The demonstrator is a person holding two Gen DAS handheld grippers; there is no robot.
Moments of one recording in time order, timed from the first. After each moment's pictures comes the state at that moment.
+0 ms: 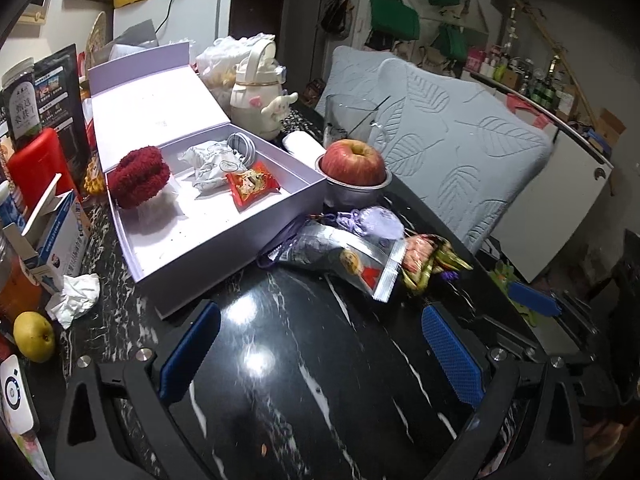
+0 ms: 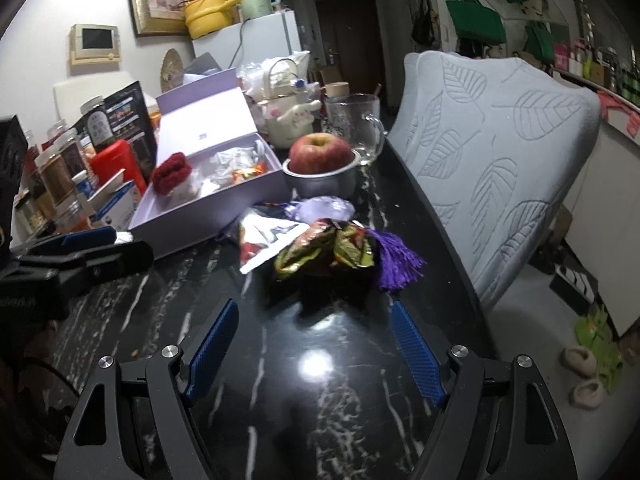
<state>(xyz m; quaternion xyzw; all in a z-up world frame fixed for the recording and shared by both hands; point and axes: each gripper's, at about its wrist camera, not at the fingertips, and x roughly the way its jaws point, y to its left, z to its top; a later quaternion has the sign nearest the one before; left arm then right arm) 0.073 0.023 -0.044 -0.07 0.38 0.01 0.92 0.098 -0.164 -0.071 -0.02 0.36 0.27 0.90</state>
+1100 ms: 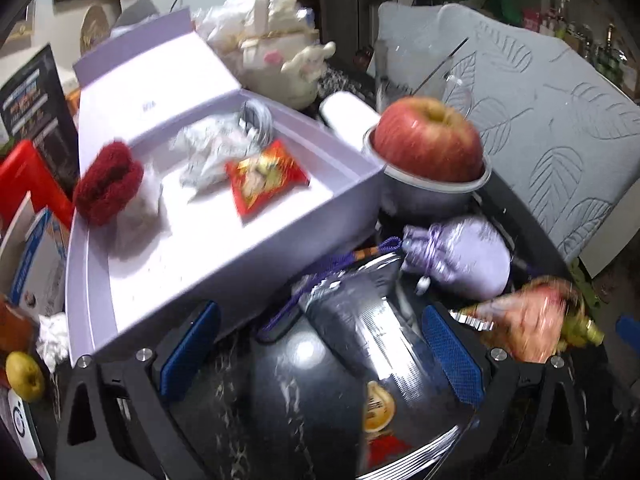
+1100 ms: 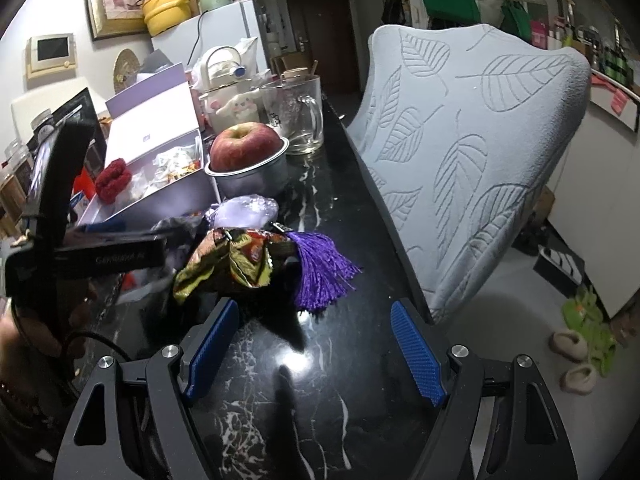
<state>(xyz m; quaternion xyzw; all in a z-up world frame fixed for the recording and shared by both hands) 0.177 0.024 -0.105 -0.03 0.44 0.11 0.89 0.157 -0.196 -0.095 -0.01 0.38 0.22 0.90</state>
